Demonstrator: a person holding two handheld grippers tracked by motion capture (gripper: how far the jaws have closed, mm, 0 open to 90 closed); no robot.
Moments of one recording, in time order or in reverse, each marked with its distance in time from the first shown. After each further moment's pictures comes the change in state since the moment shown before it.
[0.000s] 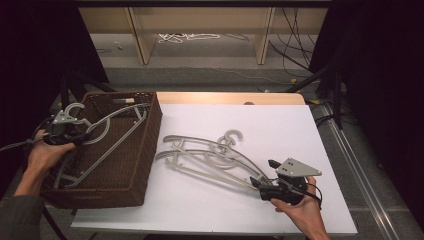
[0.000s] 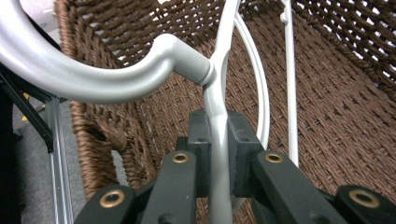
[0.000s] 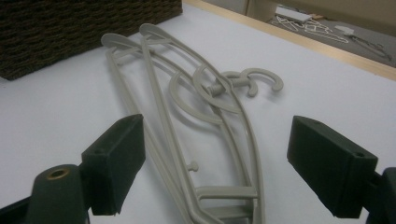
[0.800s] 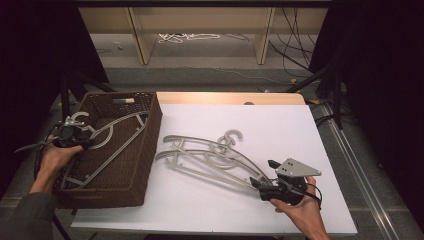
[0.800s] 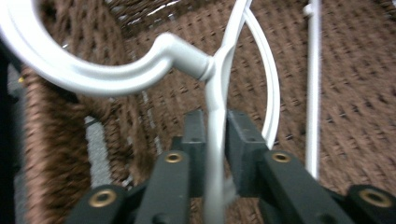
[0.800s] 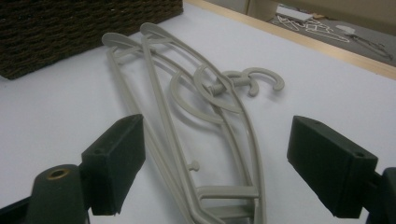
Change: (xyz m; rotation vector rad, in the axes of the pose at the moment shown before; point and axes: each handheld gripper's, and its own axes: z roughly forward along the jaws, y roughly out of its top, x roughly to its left) left arm 0.003 -0.015 0.027 0.086 0.075 -0.119; right arm 0.000 0.000 0.000 0.002 0.002 0.000
